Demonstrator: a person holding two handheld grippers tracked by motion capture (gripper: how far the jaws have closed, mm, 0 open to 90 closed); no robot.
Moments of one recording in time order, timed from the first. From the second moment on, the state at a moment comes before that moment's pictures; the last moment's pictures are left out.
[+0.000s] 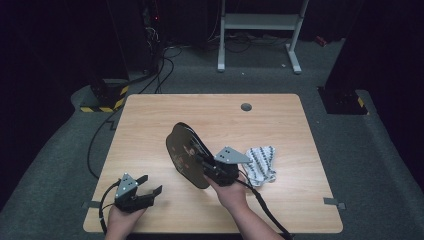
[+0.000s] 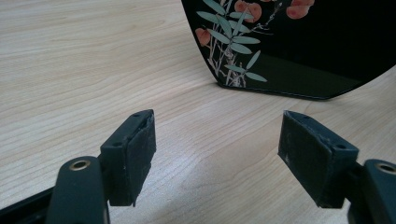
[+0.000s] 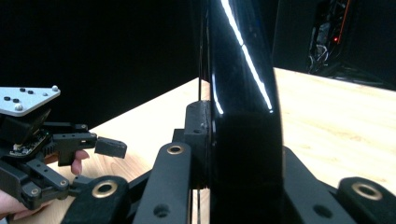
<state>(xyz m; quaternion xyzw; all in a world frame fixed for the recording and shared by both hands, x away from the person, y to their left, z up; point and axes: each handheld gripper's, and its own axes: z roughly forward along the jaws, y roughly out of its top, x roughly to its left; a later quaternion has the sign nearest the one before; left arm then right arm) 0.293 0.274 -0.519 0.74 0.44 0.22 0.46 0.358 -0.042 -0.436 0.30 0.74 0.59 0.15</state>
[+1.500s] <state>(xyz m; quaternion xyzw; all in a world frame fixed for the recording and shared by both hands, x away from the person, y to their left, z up) 0.291 0.263 -0.519 0.74 0.43 0.21 0.46 0.347 -0.080 -0.489 0.32 0.77 0.52 0.17</state>
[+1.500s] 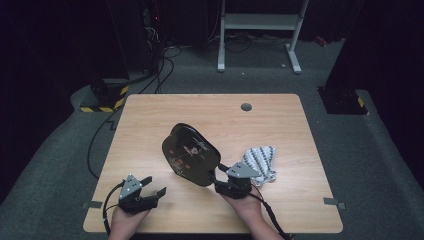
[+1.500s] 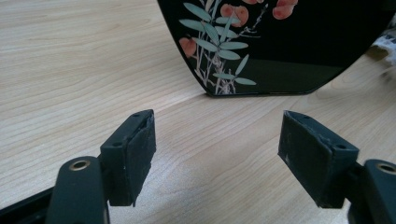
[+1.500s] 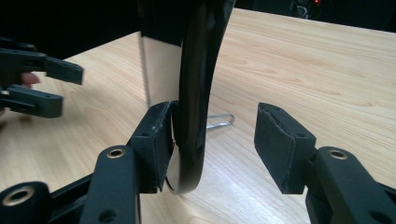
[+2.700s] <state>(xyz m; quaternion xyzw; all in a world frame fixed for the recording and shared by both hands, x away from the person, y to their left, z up) 0.277 0.269 -0.514 0.74 0.43 0.22 0.47 0.369 -0.093 -0.488 0.37 0.75 0.51 0.19</state>
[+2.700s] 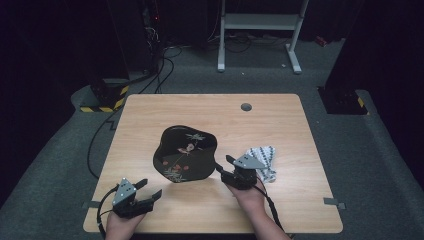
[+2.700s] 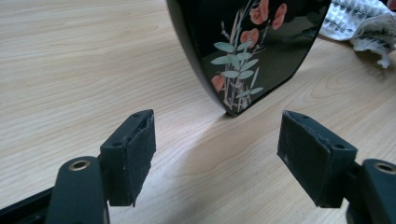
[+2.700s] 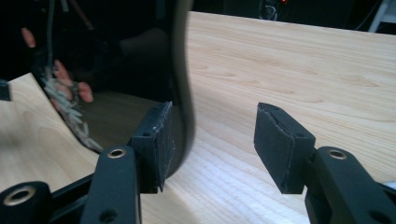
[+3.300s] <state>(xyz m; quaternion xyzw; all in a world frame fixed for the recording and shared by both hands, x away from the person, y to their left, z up) 0.240 0.301 -0.514 0.71 0.47 0.25 0.46 0.399 -0.065 -0.492 0.38 0.76 0.50 0.18</state>
